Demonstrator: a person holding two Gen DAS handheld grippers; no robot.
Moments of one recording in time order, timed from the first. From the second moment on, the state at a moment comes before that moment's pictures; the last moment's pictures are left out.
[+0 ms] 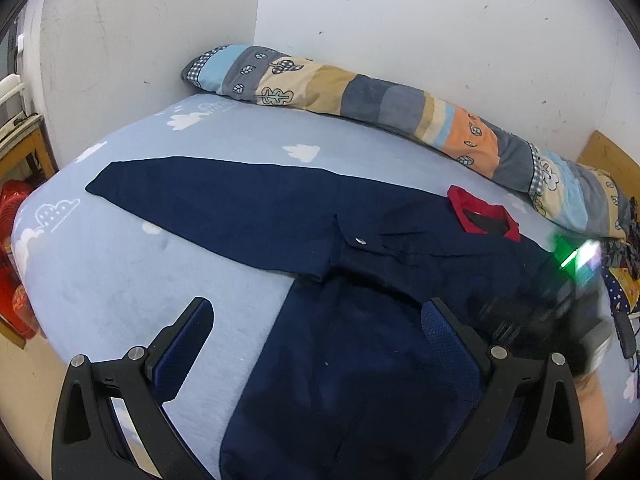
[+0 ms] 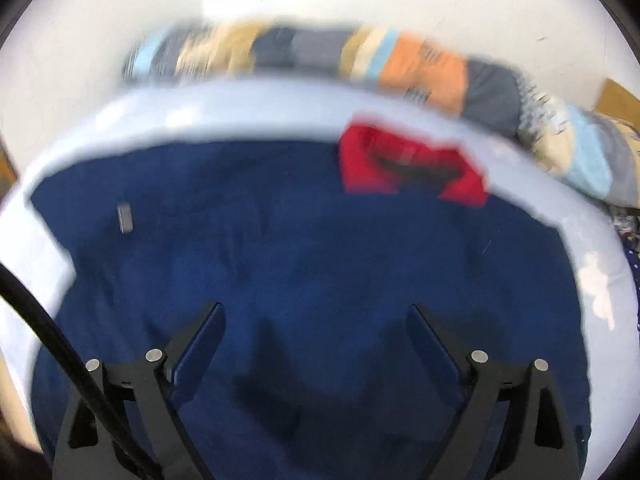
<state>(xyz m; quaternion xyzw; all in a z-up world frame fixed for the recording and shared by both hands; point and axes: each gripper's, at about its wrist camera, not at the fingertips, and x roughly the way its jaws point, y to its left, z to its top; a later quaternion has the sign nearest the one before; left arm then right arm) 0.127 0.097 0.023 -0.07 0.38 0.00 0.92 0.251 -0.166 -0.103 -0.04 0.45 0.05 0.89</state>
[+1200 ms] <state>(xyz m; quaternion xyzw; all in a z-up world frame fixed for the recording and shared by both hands) 0.256 0.497 -0.092 -0.56 0.34 0.07 0.75 0.119 -0.206 -0.012 0.08 0.30 0.16 0.94</state>
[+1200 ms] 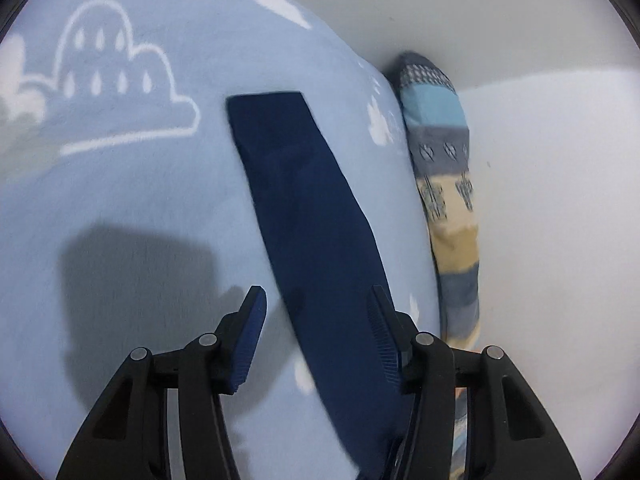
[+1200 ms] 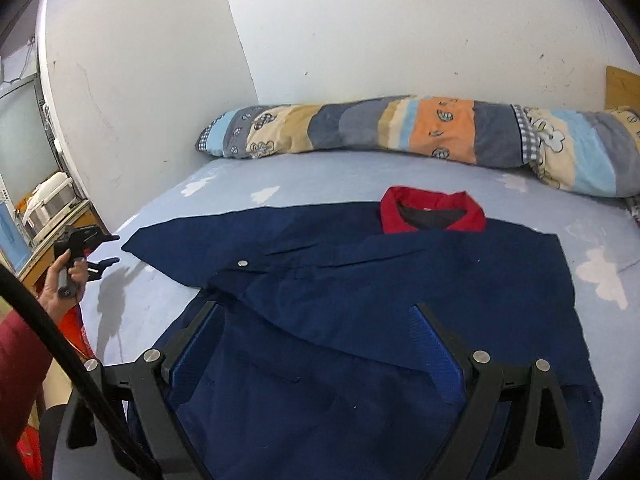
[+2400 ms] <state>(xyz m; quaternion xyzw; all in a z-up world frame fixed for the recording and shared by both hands) 0.345 0.332 0.074 -0.38 0.23 -0.14 0.88 0.111 -0.306 0.011 0.17 0.23 0.02 0.96</state>
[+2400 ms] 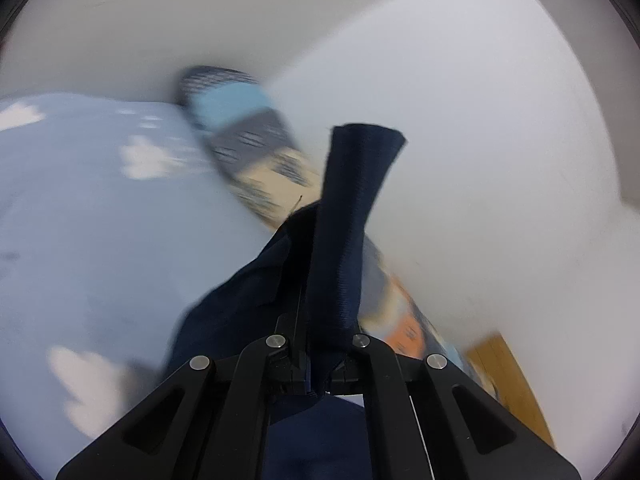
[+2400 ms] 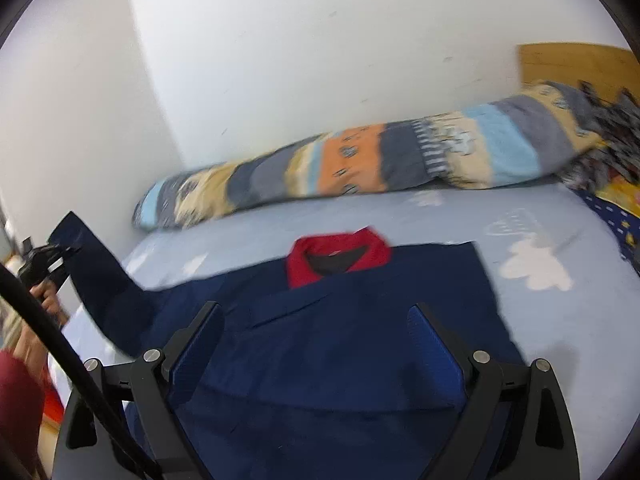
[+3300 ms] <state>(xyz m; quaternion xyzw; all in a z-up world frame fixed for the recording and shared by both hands) 0.278 -0.275 -0.064 -0.13 0.44 -0.36 0.81 0.009 -0.441 0.053 0.27 0.11 -0.13 0.95</state>
